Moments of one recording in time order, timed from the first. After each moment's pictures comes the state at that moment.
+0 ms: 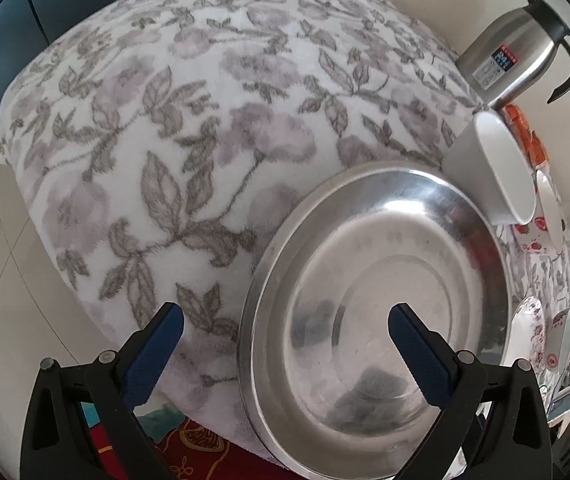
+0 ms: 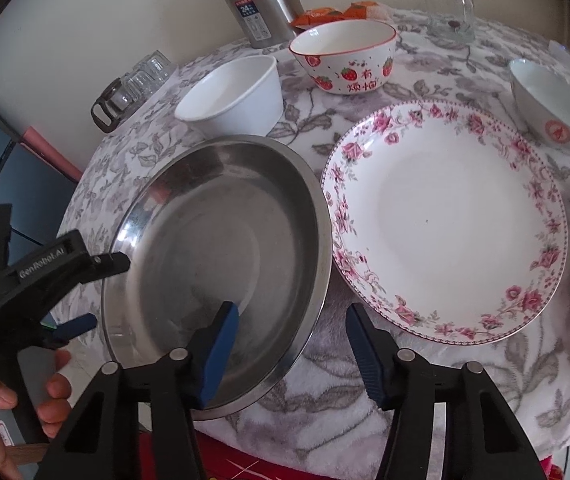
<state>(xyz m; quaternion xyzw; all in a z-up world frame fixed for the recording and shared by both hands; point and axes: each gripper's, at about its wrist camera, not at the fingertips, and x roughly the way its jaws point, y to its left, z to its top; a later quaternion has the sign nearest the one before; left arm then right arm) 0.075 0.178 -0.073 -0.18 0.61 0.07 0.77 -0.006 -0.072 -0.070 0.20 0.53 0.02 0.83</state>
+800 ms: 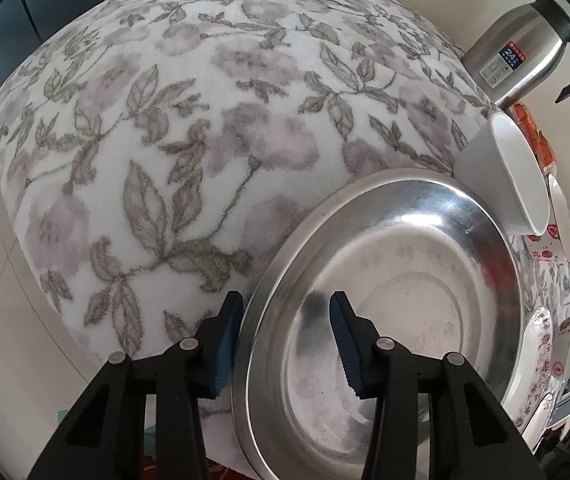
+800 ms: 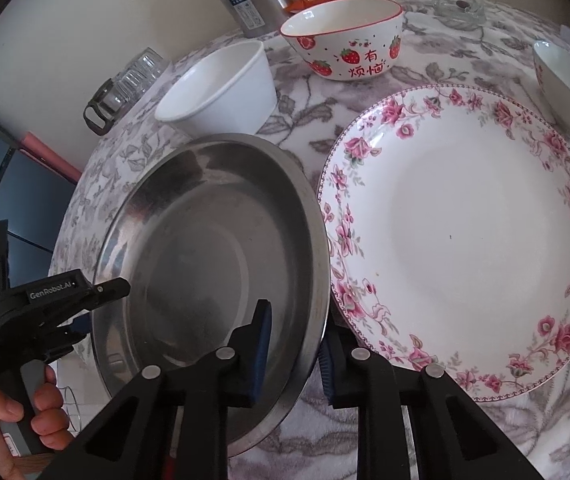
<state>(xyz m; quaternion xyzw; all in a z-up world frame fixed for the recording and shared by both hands) 0.106 0.175 -0.089 -0.18 0.61 0.07 0.77 0.019 -0.077 -0.090 0.21 0.53 0.03 0.82</state>
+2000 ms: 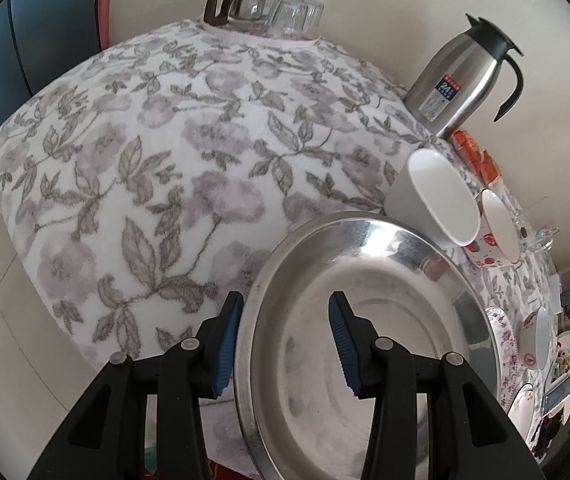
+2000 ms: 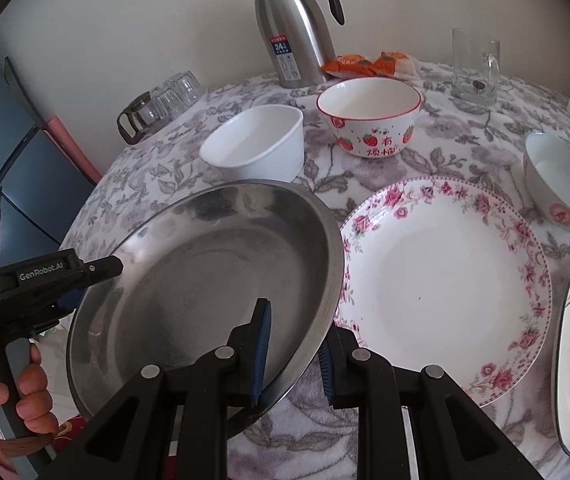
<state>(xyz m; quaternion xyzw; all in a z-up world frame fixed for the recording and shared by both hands) 0.070 0.167 -0.029 -0.17 0.52 0.02 0.84 0.002 -0.079 -0.039 0.14 0.47 0.05 0.87</state>
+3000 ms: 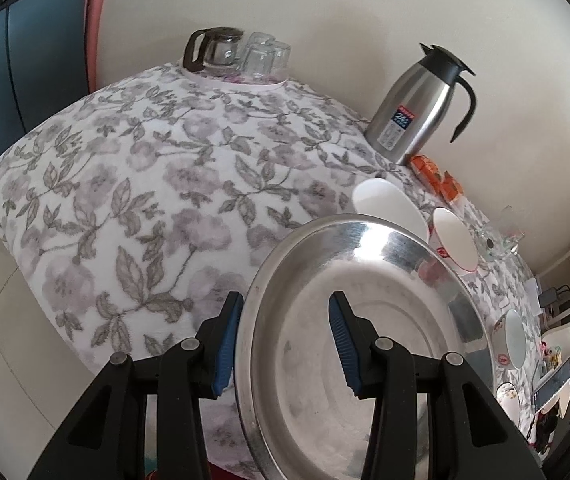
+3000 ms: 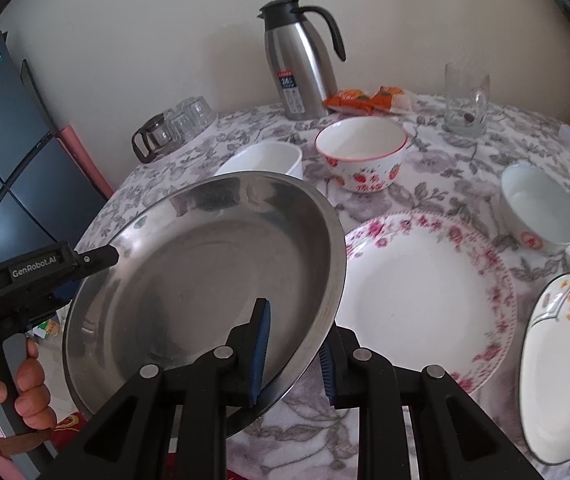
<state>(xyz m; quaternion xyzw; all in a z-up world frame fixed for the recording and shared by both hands) 0.046 0.147 0.009 -0.17 0.46 -0.01 0.87 -0.021 -0.096 -0.008 0.12 0.42 0.05 0.90</state>
